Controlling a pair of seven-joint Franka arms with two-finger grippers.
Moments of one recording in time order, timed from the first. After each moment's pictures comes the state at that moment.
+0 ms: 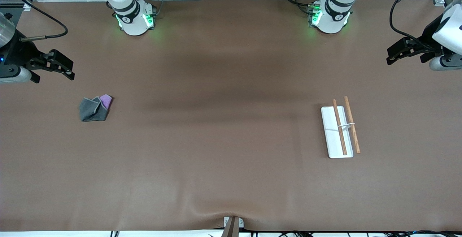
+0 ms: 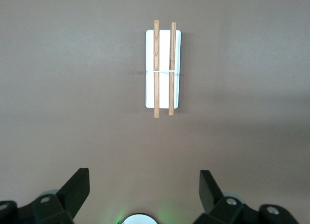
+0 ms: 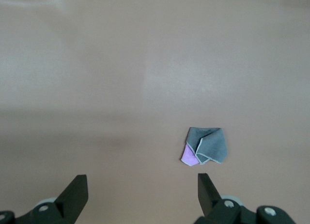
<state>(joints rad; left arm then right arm) 0.00 -0.02 -0.11 -1.53 0.01 1.45 -0.15 0.00 0.04 0.10 -1.46 -0.02 1.55 0.01</state>
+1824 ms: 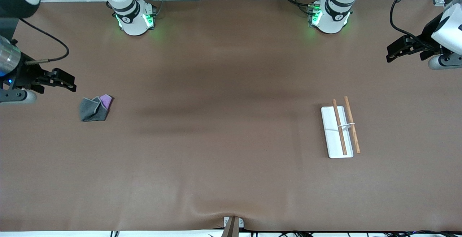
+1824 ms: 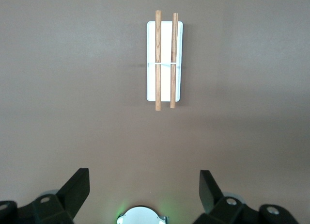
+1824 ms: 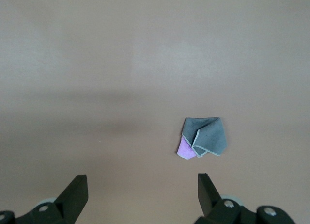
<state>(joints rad) 0.00 -0.02 -0.11 -1.53 0.01 1.42 -0.15 -0.04 0.15 0.09 -1.47 -0.02 1.55 0.01</state>
